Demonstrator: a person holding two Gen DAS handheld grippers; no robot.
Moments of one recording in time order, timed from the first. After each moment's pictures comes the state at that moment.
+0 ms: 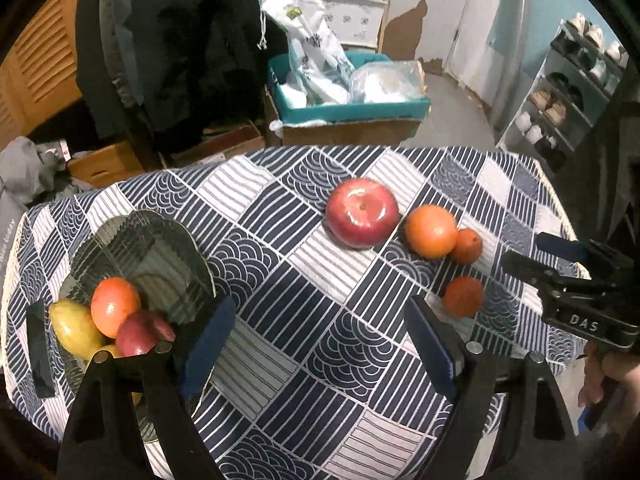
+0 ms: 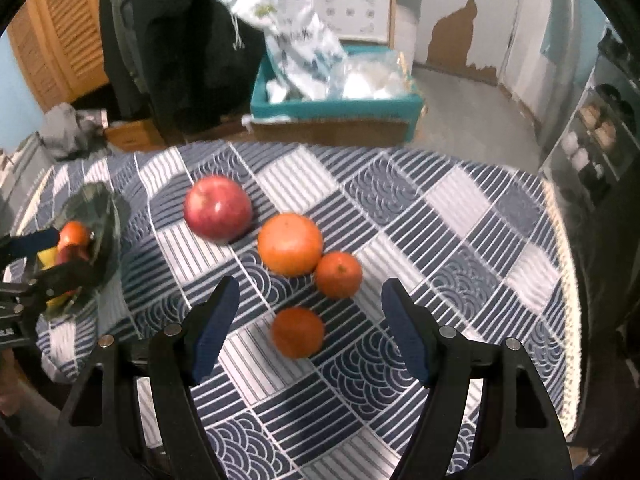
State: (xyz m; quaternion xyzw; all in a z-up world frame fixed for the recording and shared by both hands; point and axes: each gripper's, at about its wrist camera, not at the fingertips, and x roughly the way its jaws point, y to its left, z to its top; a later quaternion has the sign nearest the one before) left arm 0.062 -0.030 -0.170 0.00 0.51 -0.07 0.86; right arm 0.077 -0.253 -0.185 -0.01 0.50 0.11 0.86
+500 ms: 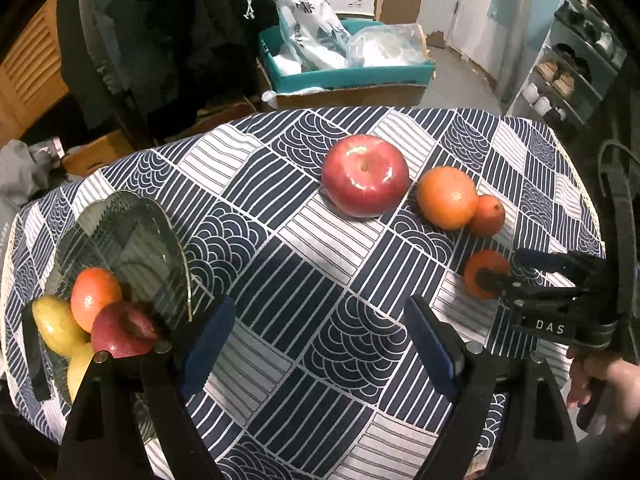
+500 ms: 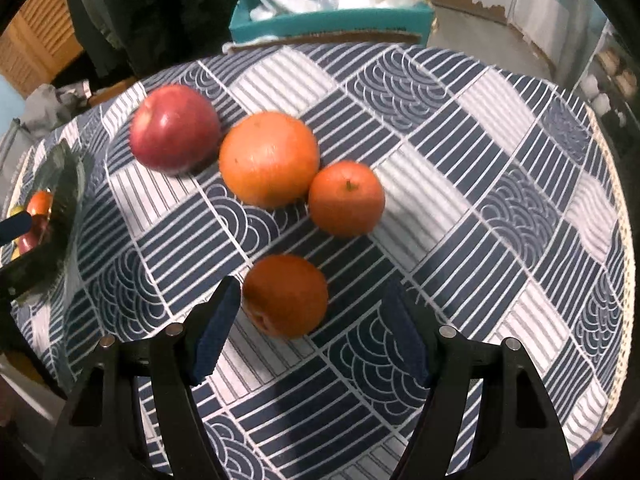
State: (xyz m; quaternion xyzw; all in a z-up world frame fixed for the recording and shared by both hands) left arm 0.071 -0.044 -0.206 0.03 0.54 -0.06 0.84; right arm 0.087 -0.257 -0.262 0.02 0.58 0.12 0.81
